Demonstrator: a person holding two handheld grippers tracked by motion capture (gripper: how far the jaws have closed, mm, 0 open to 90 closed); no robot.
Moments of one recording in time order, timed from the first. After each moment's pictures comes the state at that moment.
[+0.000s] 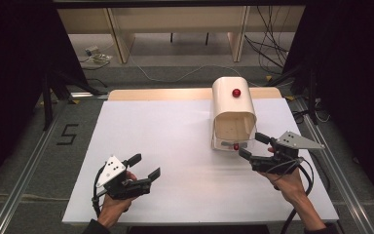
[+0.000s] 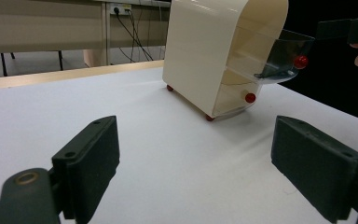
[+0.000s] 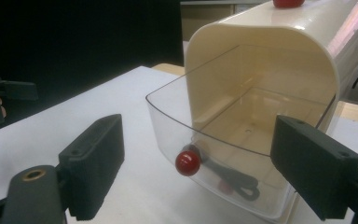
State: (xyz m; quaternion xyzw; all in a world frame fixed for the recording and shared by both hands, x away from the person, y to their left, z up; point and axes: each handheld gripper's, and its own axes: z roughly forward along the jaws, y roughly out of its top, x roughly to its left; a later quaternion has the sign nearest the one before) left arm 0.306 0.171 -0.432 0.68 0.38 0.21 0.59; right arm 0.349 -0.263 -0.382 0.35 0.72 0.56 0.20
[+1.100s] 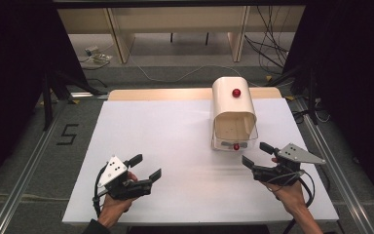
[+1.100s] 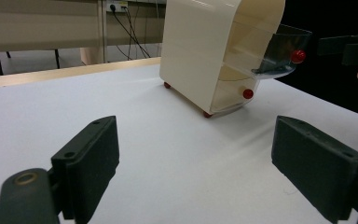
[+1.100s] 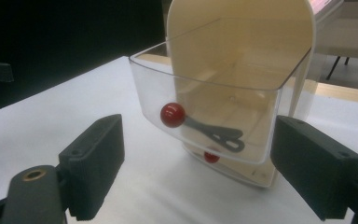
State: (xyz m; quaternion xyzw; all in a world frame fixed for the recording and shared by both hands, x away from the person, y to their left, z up) left arm 0.306 0.170 -0.433 0.69 0.38 0.21 0.58; right arm 0.331 -0.270 -0.407 0.38 0.71 0.54 0.22
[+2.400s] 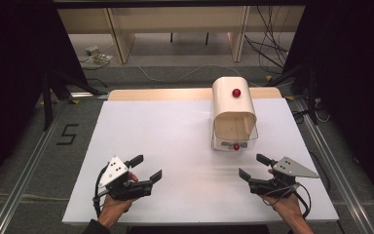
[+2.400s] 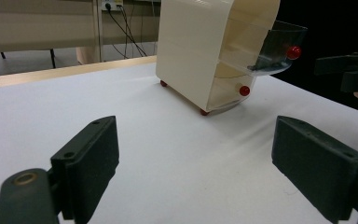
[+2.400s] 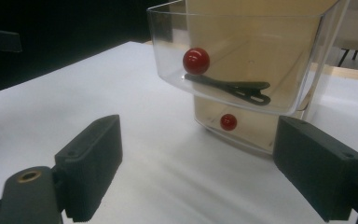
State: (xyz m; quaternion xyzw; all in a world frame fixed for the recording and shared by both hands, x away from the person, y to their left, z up) left arm 0.306 0.168 -0.434 0.69 0.37 0.20 0.58; right arm 0.314 -0.266 -0.436 0.38 0.72 0.54 0.22
